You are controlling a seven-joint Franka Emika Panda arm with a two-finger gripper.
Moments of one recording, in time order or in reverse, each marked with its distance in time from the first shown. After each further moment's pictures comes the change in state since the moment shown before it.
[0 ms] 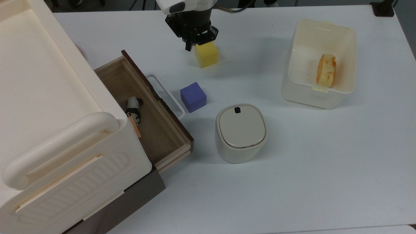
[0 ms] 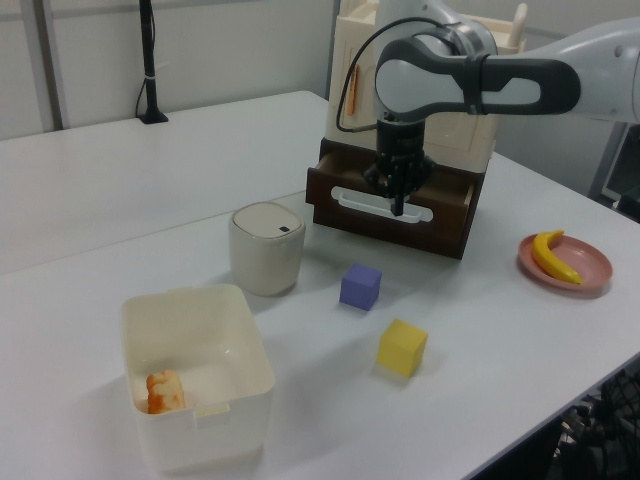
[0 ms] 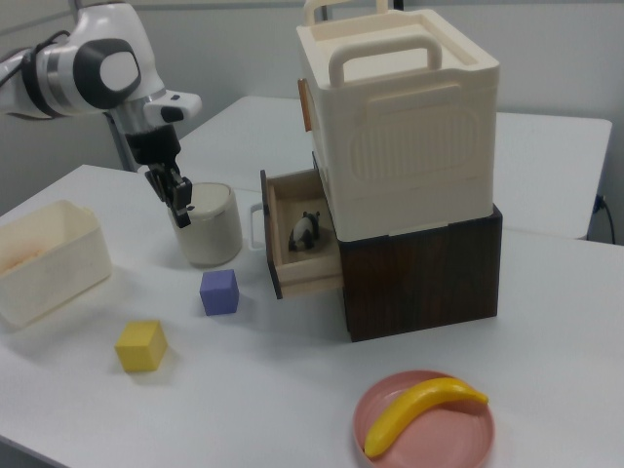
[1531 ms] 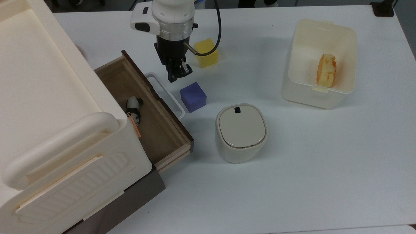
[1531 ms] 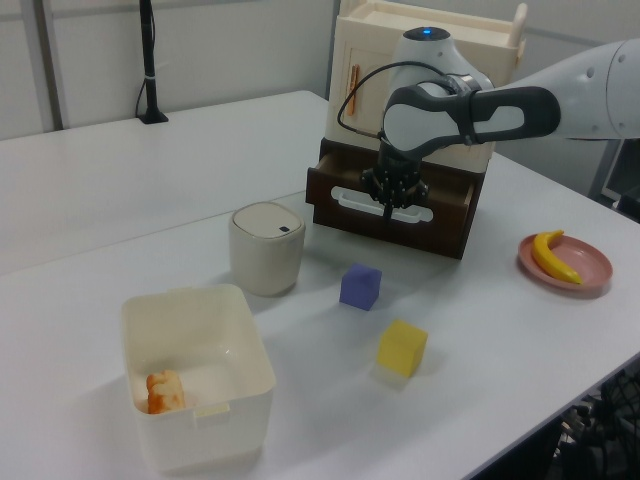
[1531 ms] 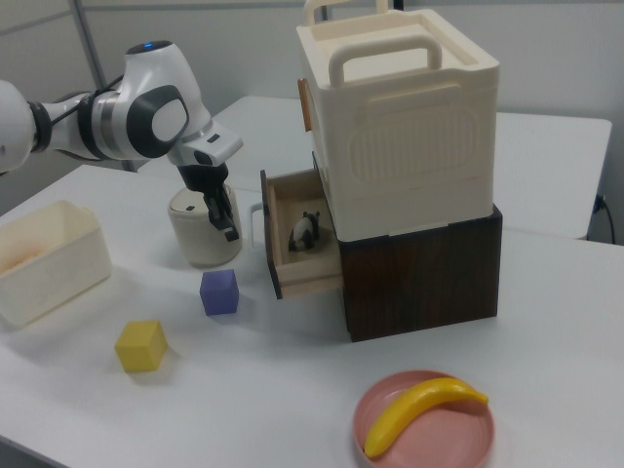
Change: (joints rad) arm -0.095 0.072 -0.006 -0.087 0.000 0.323 0.453
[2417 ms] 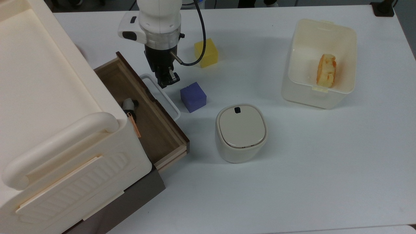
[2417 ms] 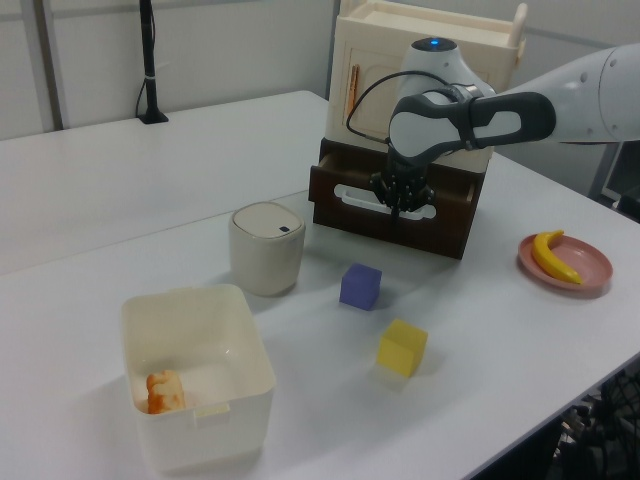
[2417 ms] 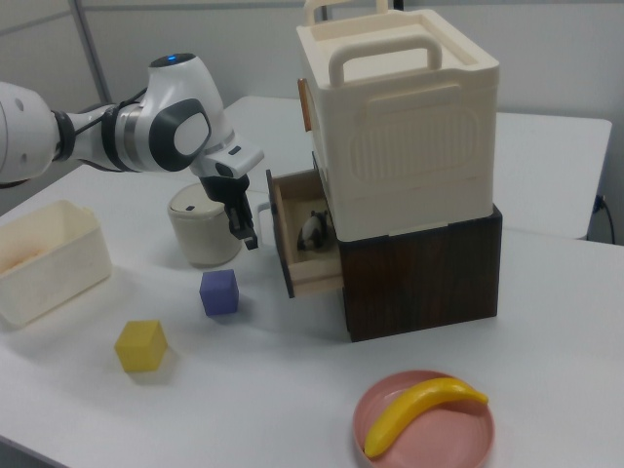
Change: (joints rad) arm -0.050 0.040 -0.001 0.002 -0.009 0.051 0.001
